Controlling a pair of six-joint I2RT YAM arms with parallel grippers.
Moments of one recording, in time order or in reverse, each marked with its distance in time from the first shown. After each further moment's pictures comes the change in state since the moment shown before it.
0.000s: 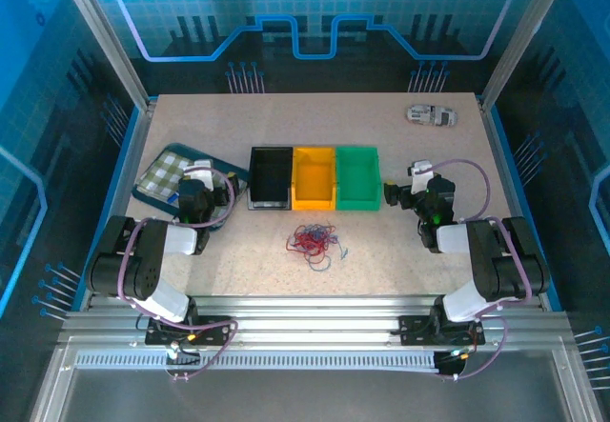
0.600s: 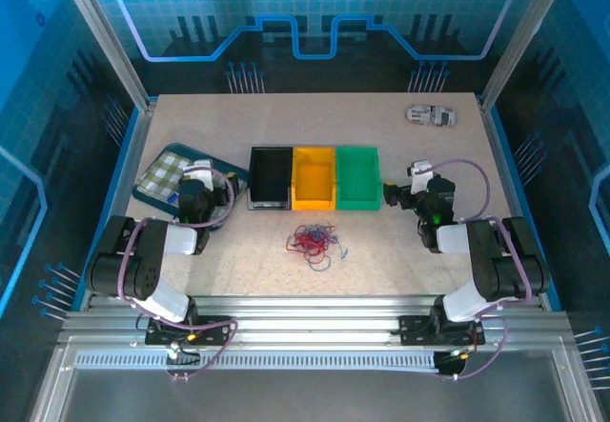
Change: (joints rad) left arm 0.001 0.000 0.000 -0.001 0.000 -0.001; right arm 0.000 0.000 0.000 0.000 -0.011 0.000
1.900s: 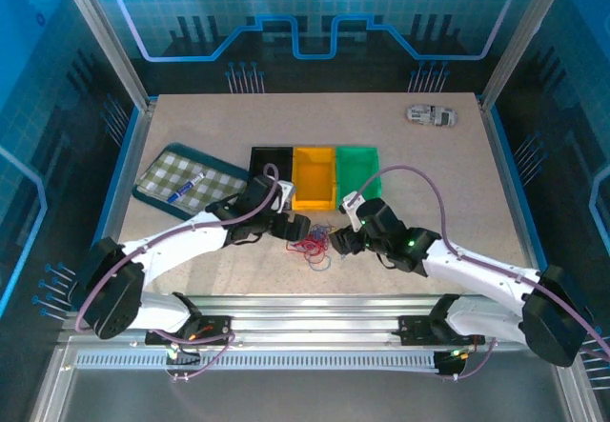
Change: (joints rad) left arm -0.617 -0.180 0.434 -1.207 0.235 -0.255; right arm 0.748 -0.410 0.205 -0.988 0.157 0.285
